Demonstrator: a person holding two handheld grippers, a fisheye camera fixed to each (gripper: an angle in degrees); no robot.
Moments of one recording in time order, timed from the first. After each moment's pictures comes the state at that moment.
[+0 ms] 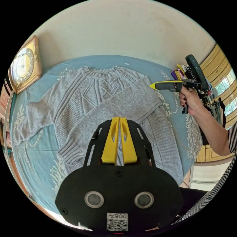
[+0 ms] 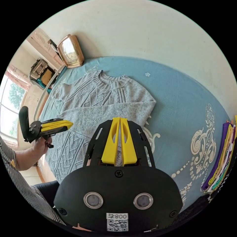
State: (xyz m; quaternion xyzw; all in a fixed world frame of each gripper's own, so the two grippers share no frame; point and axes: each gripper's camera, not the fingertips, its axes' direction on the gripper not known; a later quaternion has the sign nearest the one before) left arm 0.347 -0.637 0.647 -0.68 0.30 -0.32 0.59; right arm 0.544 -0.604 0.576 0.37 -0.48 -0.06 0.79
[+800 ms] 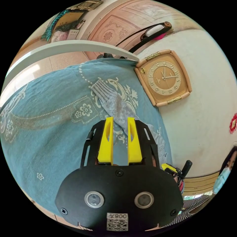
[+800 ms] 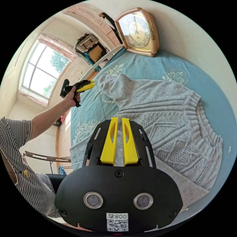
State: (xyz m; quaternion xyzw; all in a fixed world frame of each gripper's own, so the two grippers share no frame) left arm -0.045 -0.410 0.443 -0.60 -0.11 -0.66 0.45; right arm 0.411 -0.706 0.411 0.39 -0.55 -0.34 0.66
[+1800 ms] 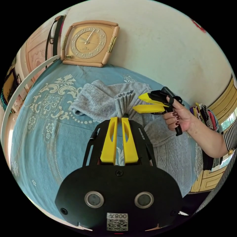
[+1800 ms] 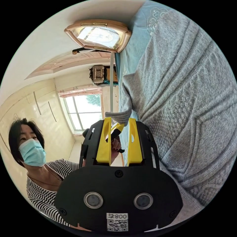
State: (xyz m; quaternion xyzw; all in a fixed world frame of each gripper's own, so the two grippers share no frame) left arm 0.160 -0.566 0.480 -0.65 0.14 -0.42 0.62; right arm 0.430 -0.872 0.512 0.13 -0.85 -0.27 0.43
